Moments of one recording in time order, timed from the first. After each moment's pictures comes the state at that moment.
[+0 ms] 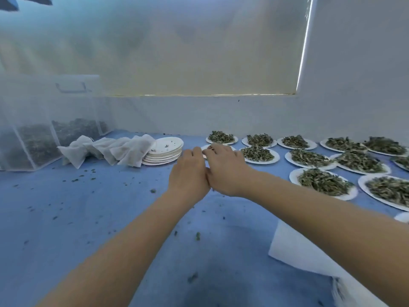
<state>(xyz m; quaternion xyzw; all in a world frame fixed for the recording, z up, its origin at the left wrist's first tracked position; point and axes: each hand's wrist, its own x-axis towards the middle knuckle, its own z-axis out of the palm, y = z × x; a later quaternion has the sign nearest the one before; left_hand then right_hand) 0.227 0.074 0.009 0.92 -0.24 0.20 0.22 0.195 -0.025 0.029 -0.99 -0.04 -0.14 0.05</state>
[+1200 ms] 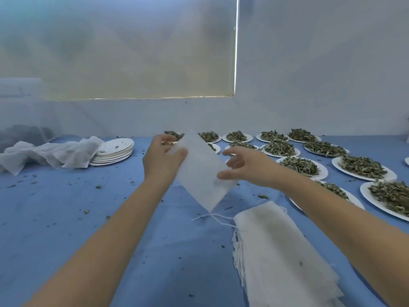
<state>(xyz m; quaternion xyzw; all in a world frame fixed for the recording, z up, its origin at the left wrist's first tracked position) 0.140 0.009 0.025 0.74 -0.17 0.11 0.64 0.046 -0.168 0.031 -0.92 0.07 -0.12 0.36</state>
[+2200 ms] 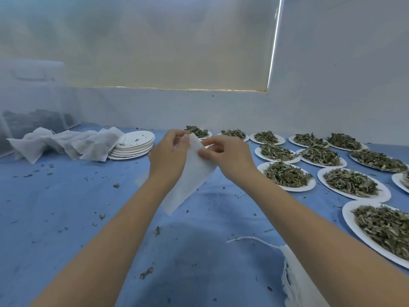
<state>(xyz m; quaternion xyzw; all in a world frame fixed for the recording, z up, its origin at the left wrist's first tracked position) 0.222 0.033 0.011 0.78 -0.19 0.18 0.57 0.170 -0.095 0.020 -0.85 0.01 -0.26 0.45</state>
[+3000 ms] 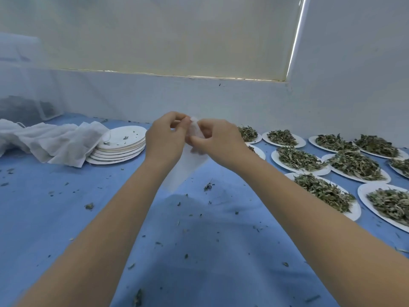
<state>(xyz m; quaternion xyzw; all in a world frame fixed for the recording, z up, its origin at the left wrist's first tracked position) 0.340 -0.001 0.012 0.78 -0.22 0.23 0.54 0.288 -0.115 0.026 -0.90 -0.05 -0.23 0.36</state>
